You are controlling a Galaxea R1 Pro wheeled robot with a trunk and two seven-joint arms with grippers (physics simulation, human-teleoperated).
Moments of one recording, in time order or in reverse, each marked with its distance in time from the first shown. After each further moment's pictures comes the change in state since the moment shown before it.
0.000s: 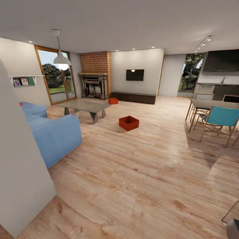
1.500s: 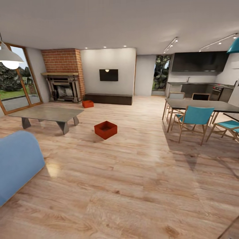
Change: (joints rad) left arm 0.000 0.000 0.001 0.000 0.004 -0.002 0.000; right arm 0.000 -0.002 0.001 0.000 0.000 0.000 -0.001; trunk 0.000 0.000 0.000
